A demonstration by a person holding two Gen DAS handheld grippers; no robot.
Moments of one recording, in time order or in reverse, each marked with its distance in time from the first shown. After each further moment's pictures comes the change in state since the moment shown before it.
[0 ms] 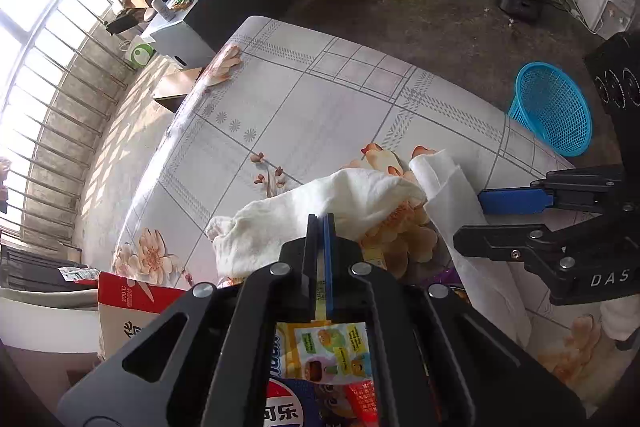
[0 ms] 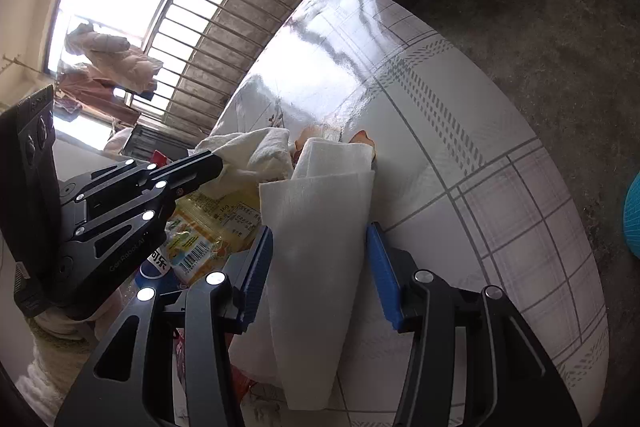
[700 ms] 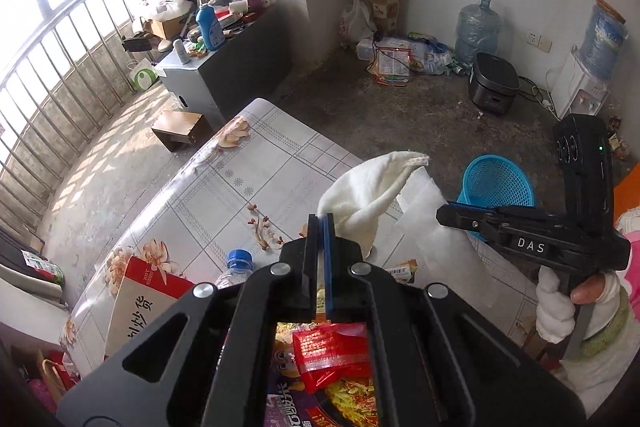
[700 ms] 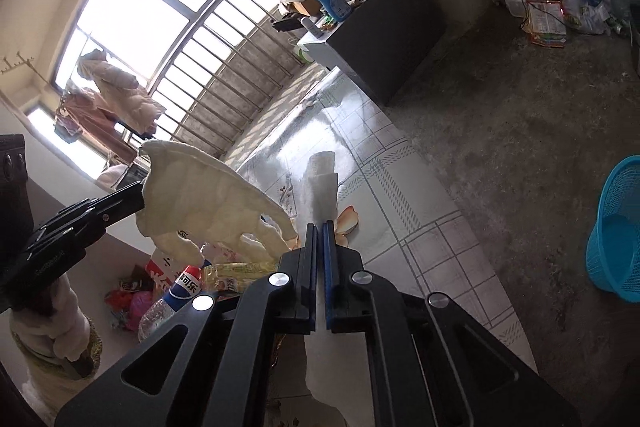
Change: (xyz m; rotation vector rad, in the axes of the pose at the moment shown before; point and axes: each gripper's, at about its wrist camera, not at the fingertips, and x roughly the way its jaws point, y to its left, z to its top) left arm -0.127 0.000 -0.005 -0.163 -0.268 -0.119; right arm -0.107 0.012 -0.001 -0.046 -0.279 -0.044
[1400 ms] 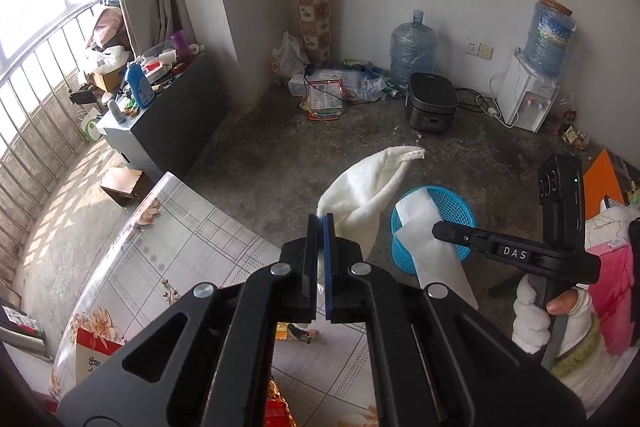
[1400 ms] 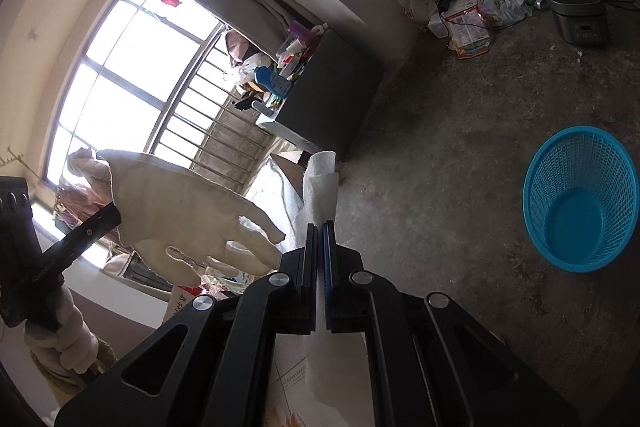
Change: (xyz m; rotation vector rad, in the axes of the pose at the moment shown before) left arm -0.005 -0.123 0.068 0.116 -0.081 -0.151; right arm -0.106 -0.116 -0.002 0.238 -0.202 -0.019
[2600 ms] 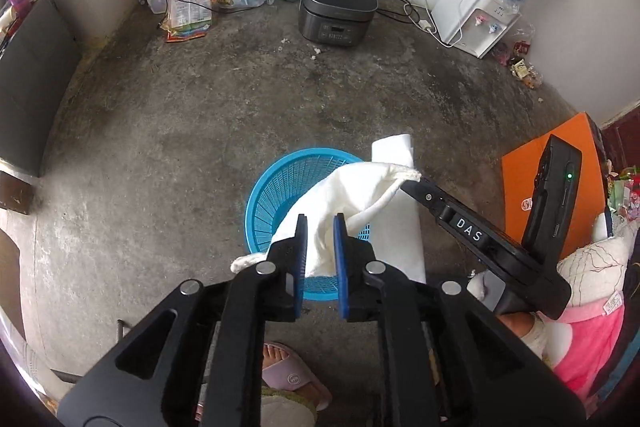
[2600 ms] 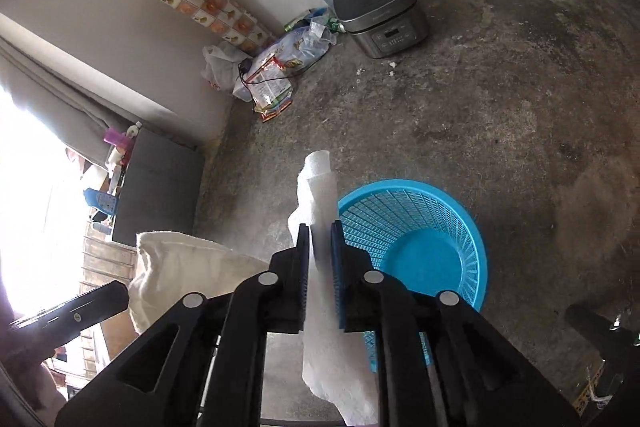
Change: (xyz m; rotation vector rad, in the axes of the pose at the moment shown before) left arm 0.328 -0.210 0.059 0.067 0.379 -0.325; right arm -0.026 -0.272 0.080 0.339 -0.224 -0.496
